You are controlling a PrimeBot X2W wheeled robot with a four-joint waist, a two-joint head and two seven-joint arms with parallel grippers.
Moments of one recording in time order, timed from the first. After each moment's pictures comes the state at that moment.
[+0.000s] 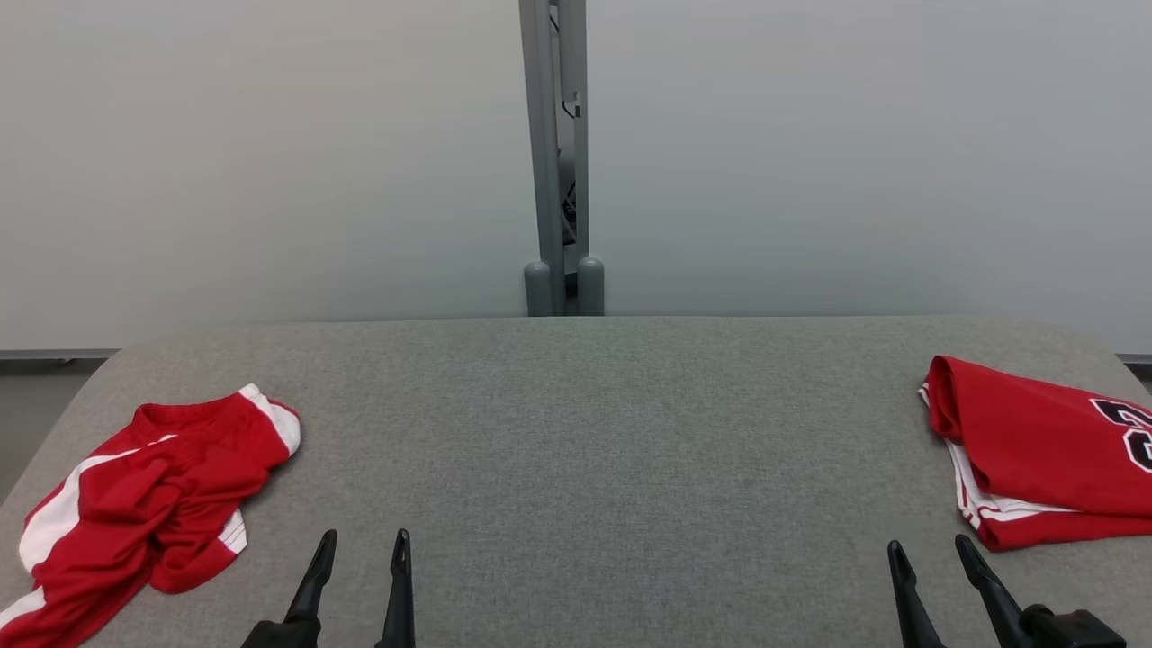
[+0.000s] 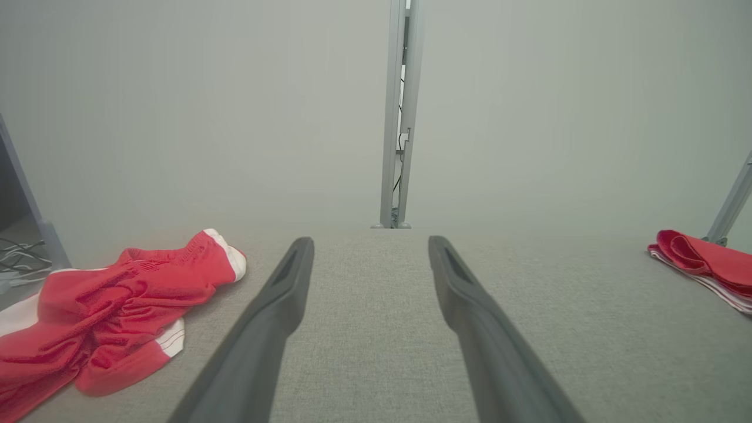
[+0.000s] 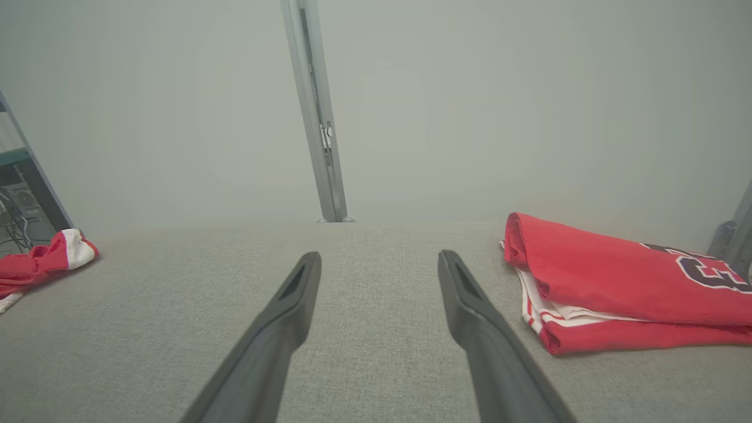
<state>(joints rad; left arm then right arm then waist) 0.15 0.05 -0.17 0.16 -0.19 0.10 -0.26 0.14 -0.05 0.03 0.21 0.17 0.13 -0.26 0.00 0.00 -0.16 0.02</state>
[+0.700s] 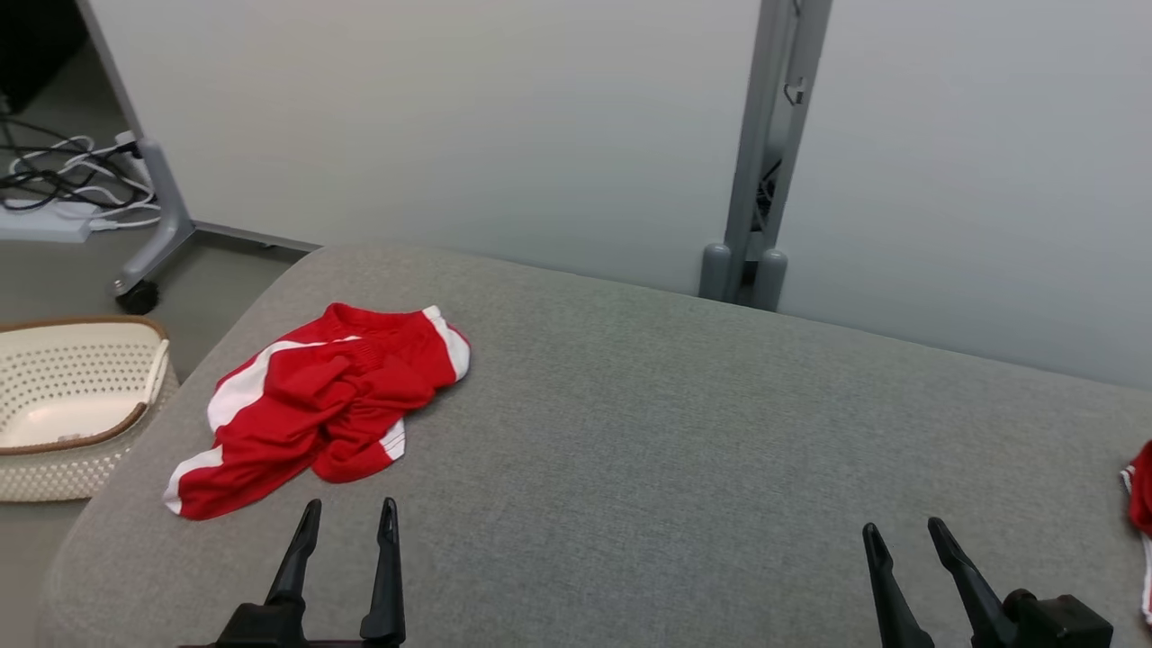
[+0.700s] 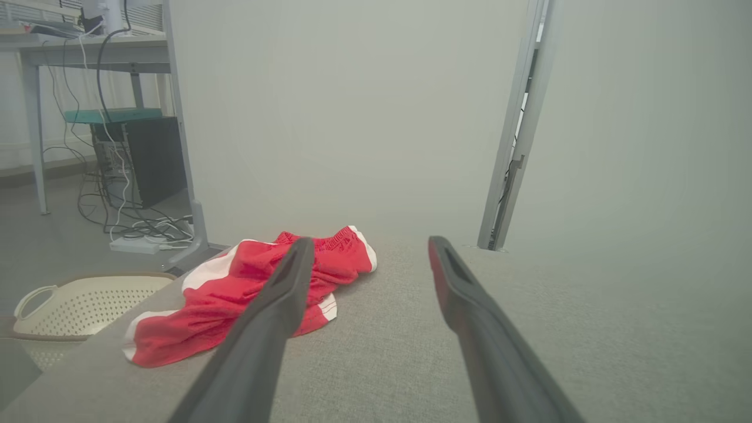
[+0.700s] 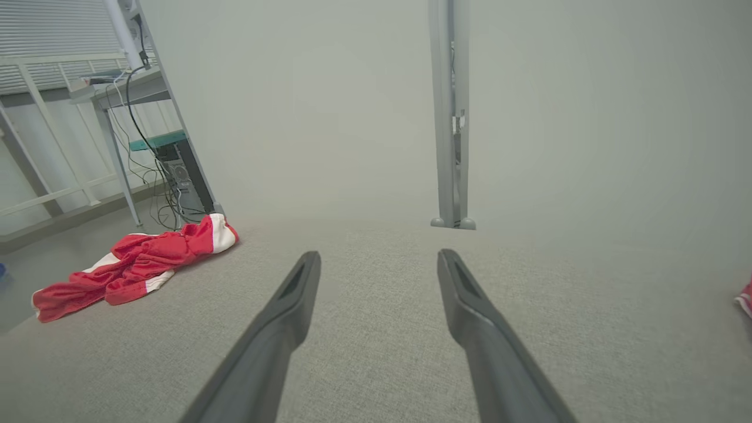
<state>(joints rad) 0.14 0.05 -0.16 0.10 -0.18 0.11 -0.26 0.13 -0.05 0.09 0.19 0.25 0.13 -0.26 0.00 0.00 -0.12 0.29</state>
